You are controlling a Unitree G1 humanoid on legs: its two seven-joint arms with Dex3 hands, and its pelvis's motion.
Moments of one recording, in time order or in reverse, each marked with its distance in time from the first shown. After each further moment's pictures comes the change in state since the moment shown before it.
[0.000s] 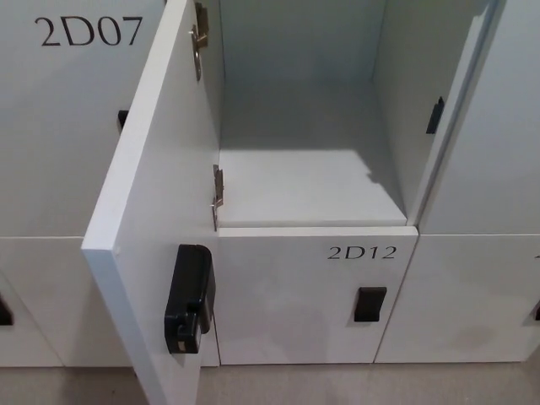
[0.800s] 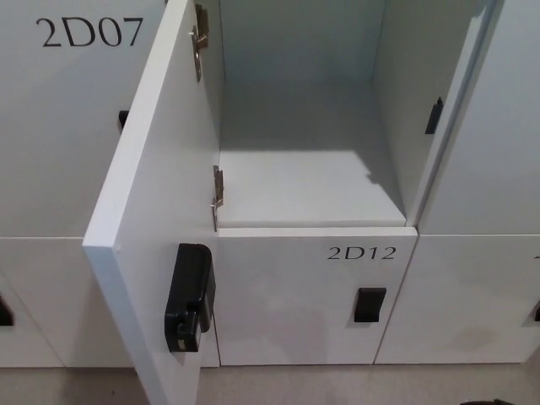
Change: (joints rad) left_arm -0.139 0.134 0.144 0.044 -0.062 -0.080 -0.059; right_arm -0.050 0.002 0.000 0.056 -0.002 -0.068 -0.052
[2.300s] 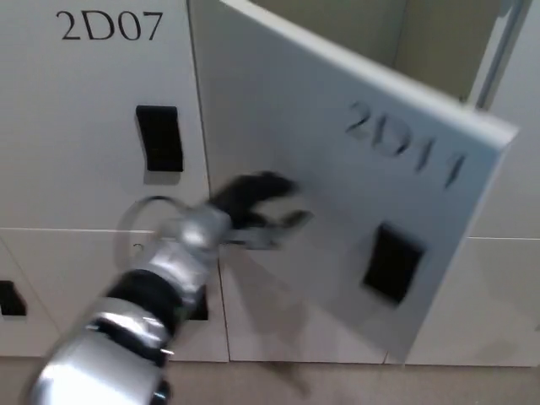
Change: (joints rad) left_arm -0.735 -0.675 -0.581 -0.110 0.194 0.312 -0.076; right_arm 0.064 0.007 -0.015 0.008 0.000 0.164 -0.107
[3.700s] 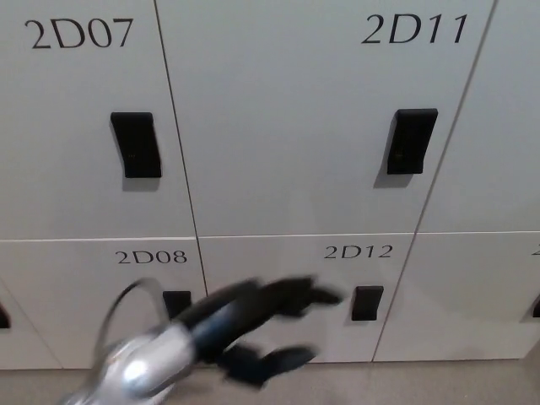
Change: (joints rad) left_arm 0.751 0.420 -0.114 -1.093 -0.038 -0.030 -0.164; right_arm 0.022 0.015 0.020 -0.002 -0.002 -0.011 0.022
